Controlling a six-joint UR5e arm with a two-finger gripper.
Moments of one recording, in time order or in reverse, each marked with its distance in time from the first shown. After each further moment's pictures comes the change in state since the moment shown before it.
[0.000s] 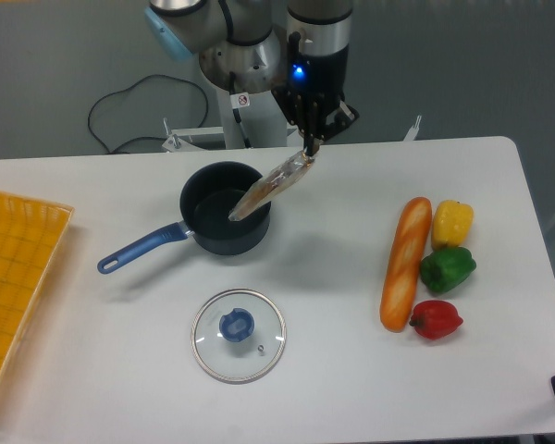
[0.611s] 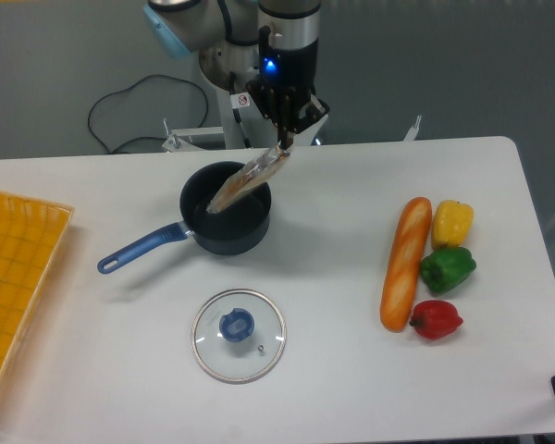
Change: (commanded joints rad) arm -0.014 0.061 -0.104 0.020 0.002 -0.014
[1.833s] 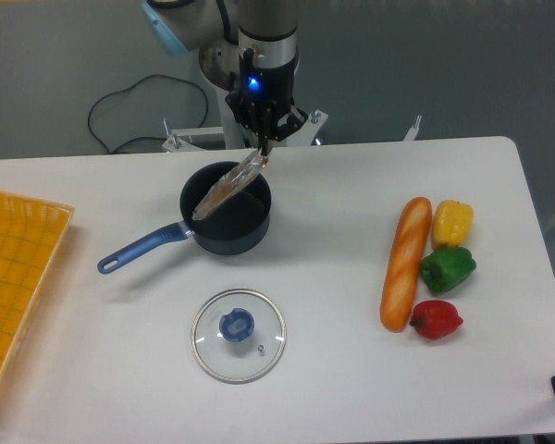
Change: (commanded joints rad) arm -0.034 0.002 -0.083 0.031 0.035 -0.267
